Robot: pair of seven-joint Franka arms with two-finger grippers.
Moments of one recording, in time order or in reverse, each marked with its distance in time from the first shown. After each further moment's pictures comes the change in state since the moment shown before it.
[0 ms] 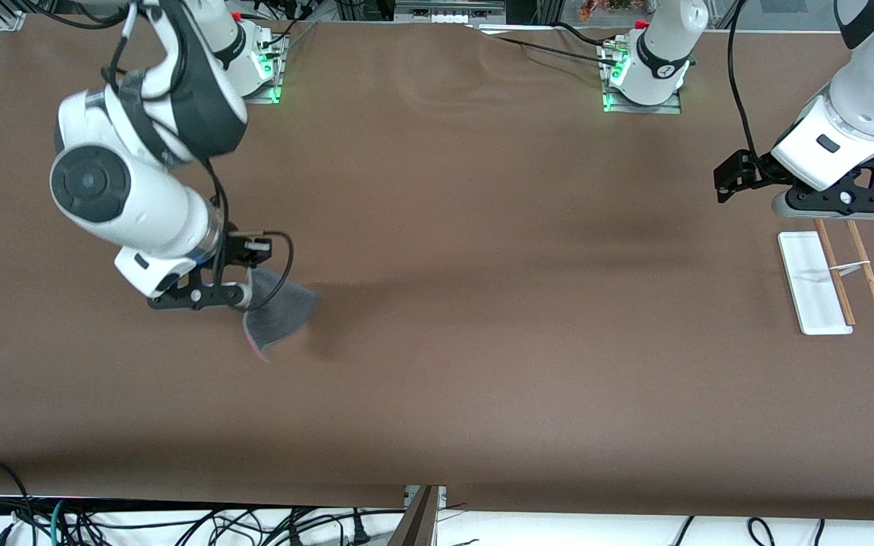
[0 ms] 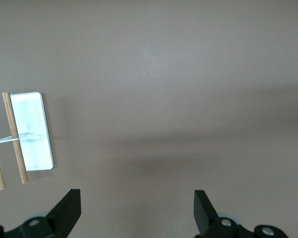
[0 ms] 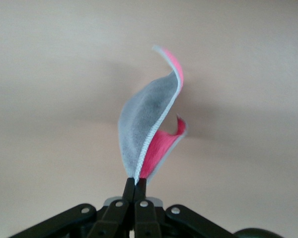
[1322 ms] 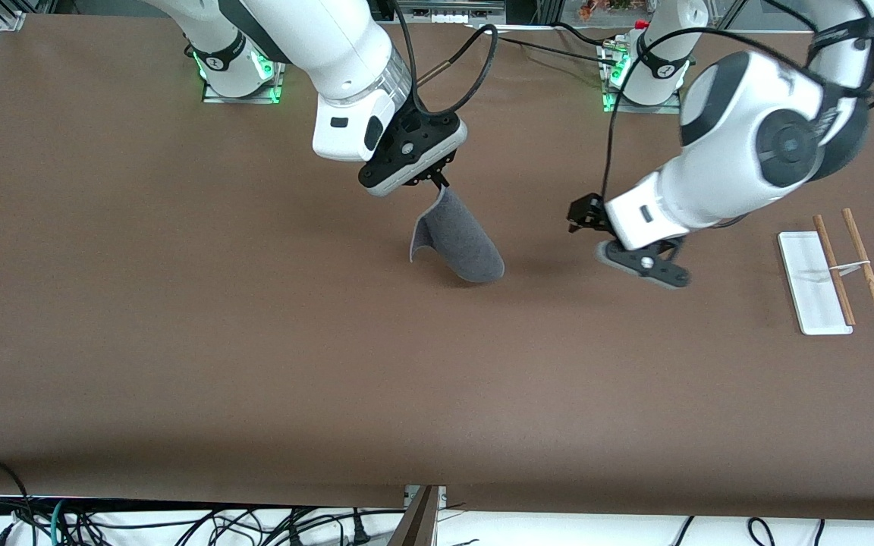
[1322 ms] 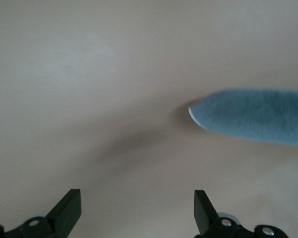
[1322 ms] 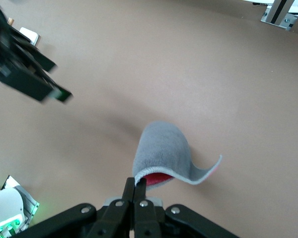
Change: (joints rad) left arm -0.134 0.281 -0.094 0.047 -0.252 0.179 0.176; right arm 0.158 0.013 0.256 0.131 0.039 0.265 0.001
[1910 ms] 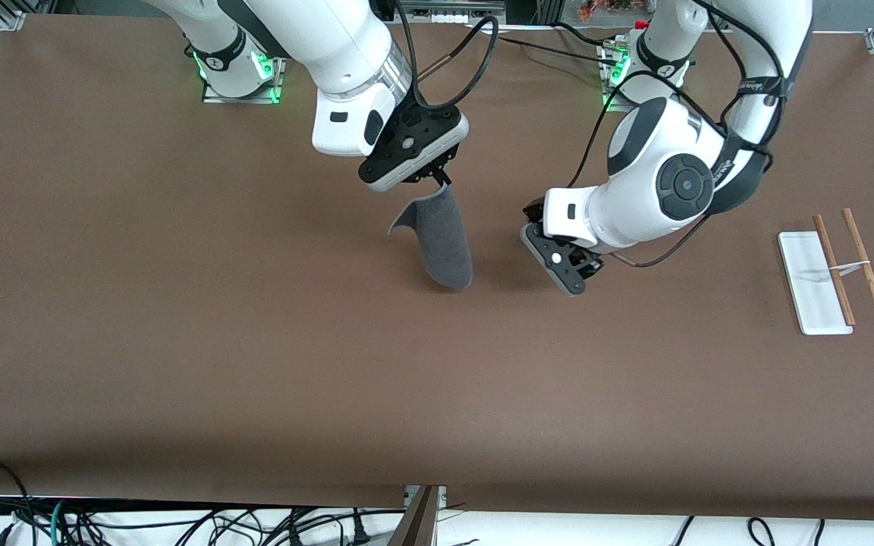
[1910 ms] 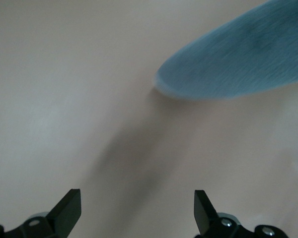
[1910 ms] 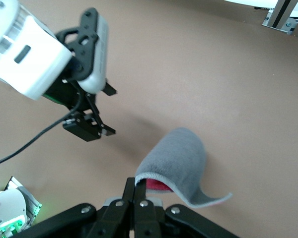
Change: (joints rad) left arm -0.041 0.092 -0.042 -0.058 -0.079 0.206 0.504; right arm 0.002 0.000 0.004 0.008 0.000 0.003 0.000
